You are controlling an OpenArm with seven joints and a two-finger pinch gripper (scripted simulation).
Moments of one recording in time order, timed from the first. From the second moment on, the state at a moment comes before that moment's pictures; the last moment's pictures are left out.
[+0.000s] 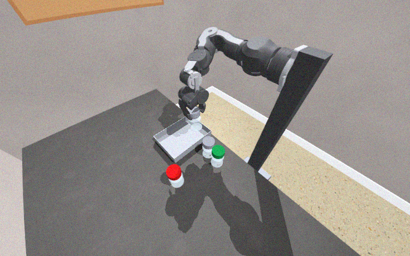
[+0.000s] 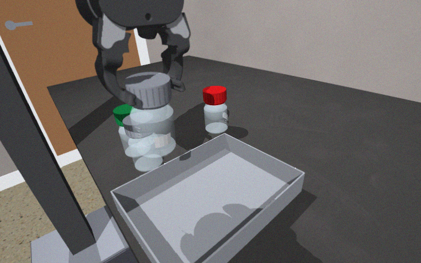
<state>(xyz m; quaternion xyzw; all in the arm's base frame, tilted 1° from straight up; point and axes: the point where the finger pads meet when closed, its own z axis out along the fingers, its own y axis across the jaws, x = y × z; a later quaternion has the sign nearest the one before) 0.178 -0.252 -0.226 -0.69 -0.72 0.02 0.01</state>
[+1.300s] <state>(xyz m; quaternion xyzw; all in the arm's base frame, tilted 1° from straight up) 0.145 -0.312 -0.246 -0.69 -0.73 0.01 0.01</state>
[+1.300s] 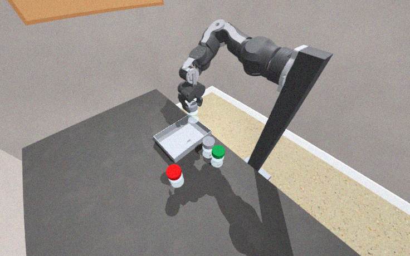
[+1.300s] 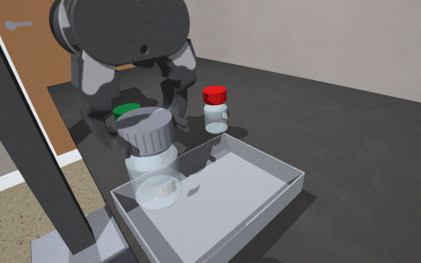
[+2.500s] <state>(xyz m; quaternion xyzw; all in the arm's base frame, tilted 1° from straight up) 0.138 -0.323 -0.289 -0.68 -0.73 0.01 0.01</state>
